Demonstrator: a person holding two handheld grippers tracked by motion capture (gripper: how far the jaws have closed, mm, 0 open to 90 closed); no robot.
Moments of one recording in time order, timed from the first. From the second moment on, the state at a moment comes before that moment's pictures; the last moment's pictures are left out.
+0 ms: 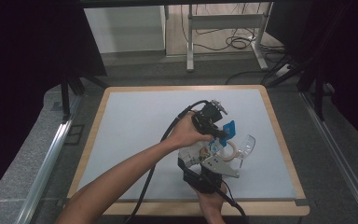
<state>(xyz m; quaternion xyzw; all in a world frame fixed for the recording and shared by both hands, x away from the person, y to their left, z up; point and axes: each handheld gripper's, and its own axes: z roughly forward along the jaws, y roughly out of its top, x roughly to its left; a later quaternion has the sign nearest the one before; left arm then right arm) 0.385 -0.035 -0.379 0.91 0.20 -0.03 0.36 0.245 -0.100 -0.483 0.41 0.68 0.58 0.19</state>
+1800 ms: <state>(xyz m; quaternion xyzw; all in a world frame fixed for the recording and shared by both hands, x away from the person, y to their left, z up) 0.384 -0.039 -0.374 0.91 0.20 -0.03 0.36 0.243 -0.104 -0.479 0.40 0.67 0.59 0.20</state>
